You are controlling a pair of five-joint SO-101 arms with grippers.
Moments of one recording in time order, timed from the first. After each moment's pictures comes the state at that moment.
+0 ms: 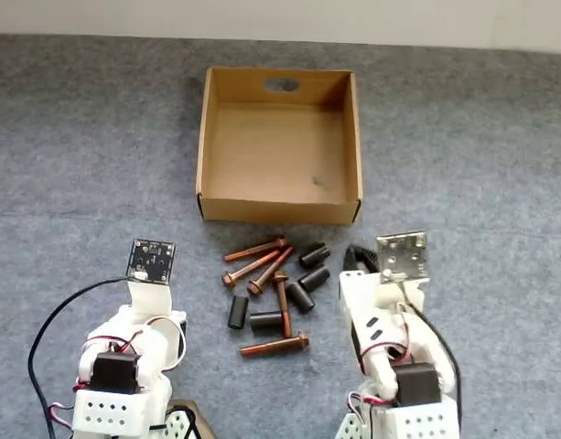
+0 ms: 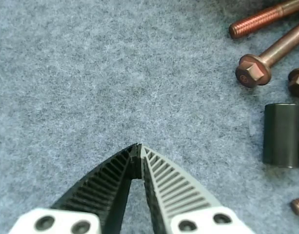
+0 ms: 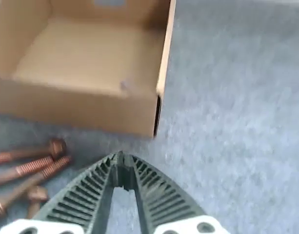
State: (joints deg) left arm -1.5 -103.3 96.2 76.9 0.2; right arm -9.9 -104.0 86.5 49.5 3.6
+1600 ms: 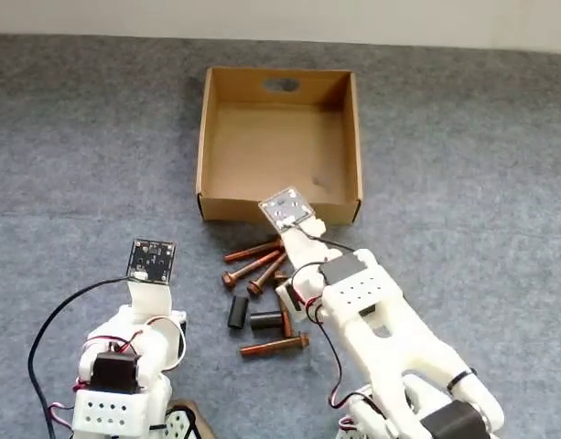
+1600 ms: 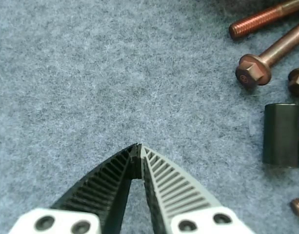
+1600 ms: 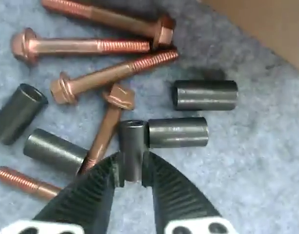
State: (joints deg) left arm -1.5 -103.3 96.2 76.9 0.2; right arm -30.4 -26.3 55.5 52.2 8.6
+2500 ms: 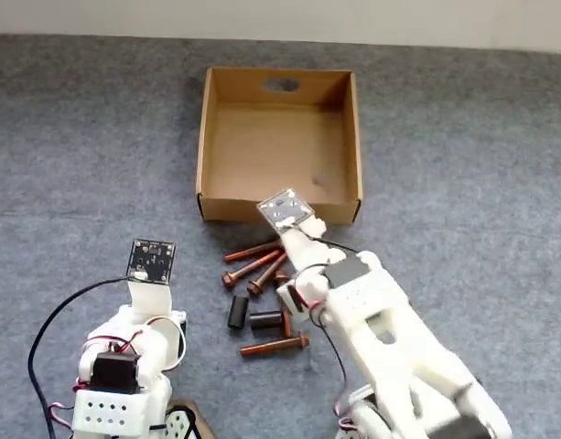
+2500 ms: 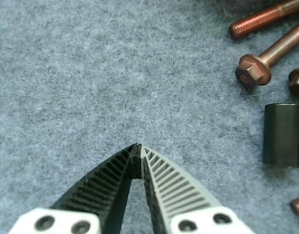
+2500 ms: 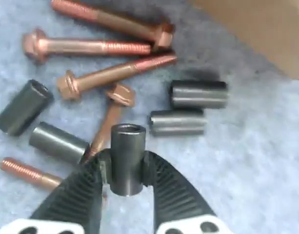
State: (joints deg) left arm -1.5 -103.3 96.2 76.9 0.2; right arm -29.1 -36.0 56.0 56.8 9.5
